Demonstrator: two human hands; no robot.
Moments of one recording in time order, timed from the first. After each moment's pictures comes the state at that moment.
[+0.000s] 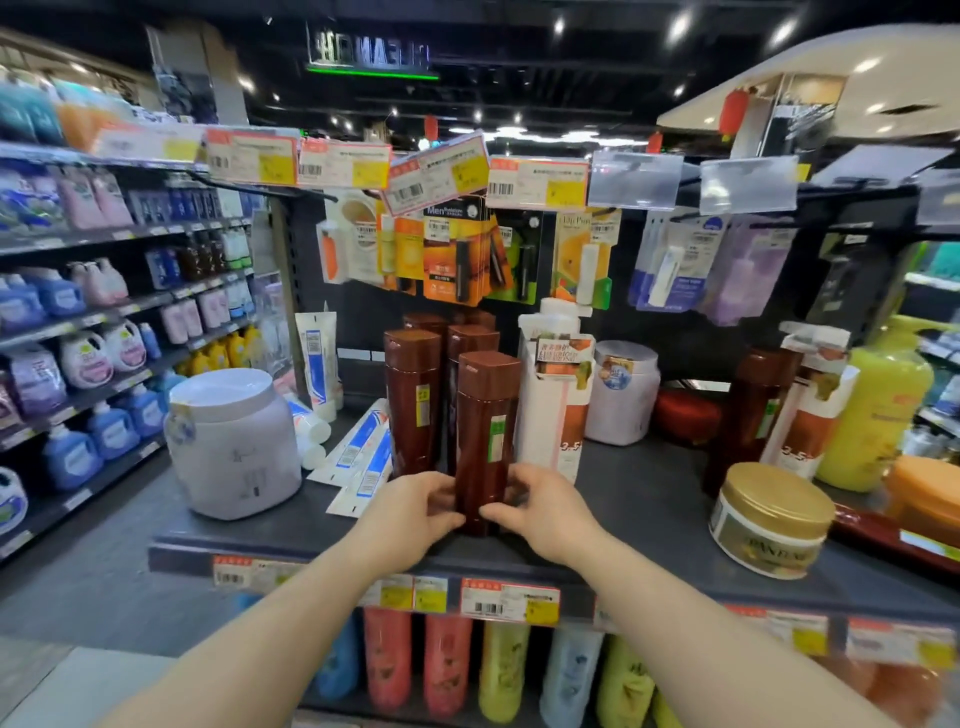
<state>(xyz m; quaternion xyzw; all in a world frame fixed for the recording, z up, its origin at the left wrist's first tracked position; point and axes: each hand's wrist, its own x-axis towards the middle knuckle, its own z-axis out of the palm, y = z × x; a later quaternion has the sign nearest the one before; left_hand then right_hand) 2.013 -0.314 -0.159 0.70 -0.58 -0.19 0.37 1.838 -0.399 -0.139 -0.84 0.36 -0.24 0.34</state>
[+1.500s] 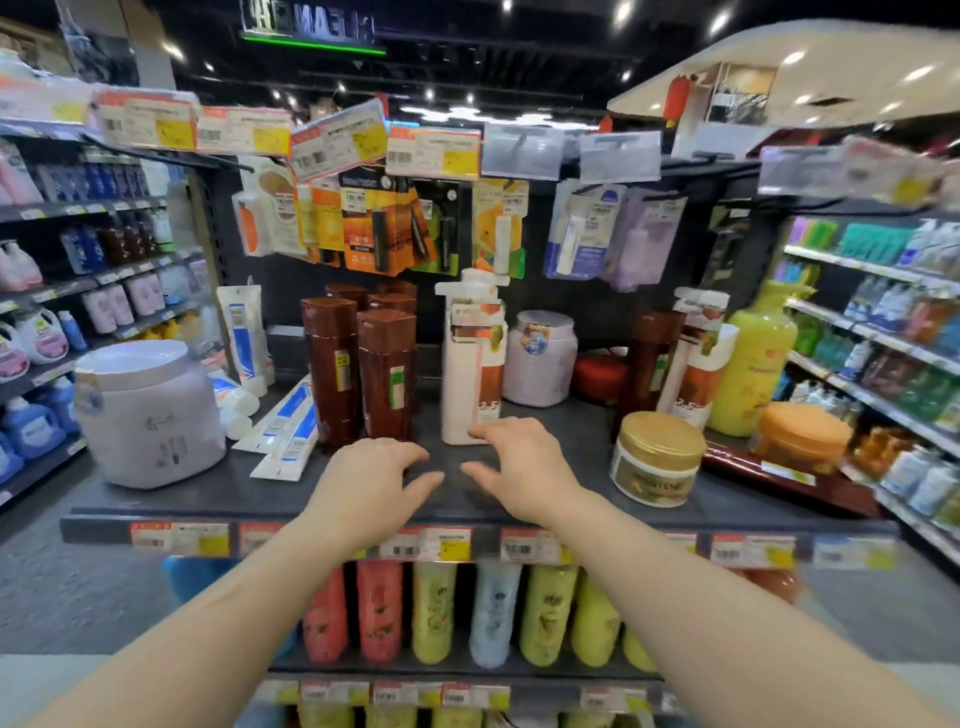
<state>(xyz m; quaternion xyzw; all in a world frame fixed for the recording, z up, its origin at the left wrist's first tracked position) 1.927 -0.287 -0.117 0.74 -0.64 0.03 0.20 1.762 -0.390 -0.118 -0.90 0.39 -0.20 0.04</state>
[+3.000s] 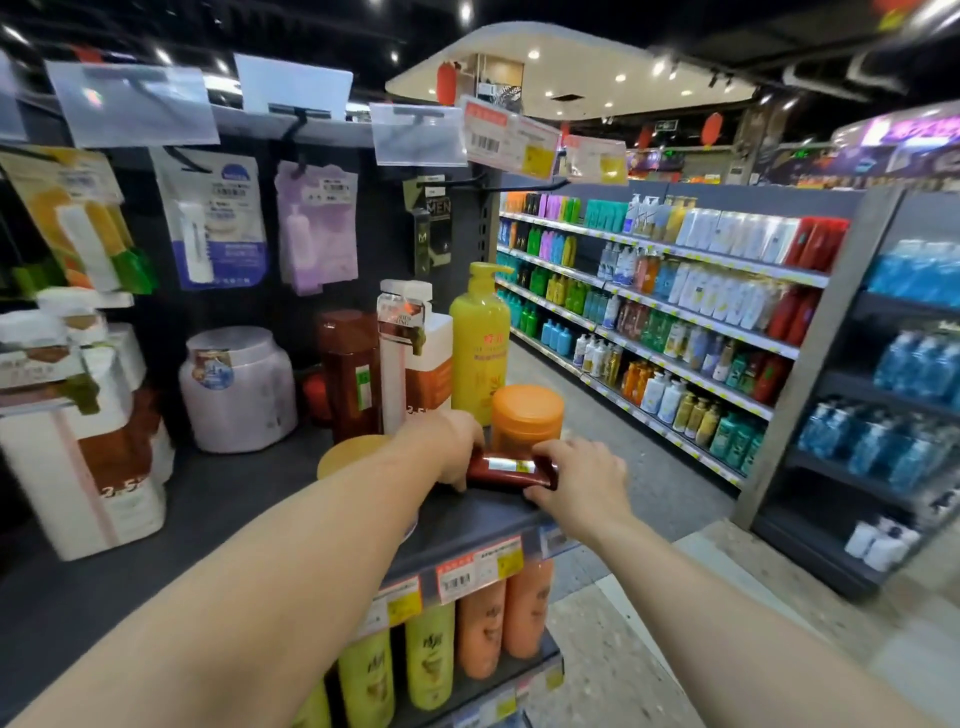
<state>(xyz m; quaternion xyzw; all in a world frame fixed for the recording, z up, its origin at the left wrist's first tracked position) 1.622 -0.538 -0.085 0.54 -0.84 -0.04 -0.10 1.451 -0.481 -0.135 -0.69 0.70 -0.19 -0.03</state>
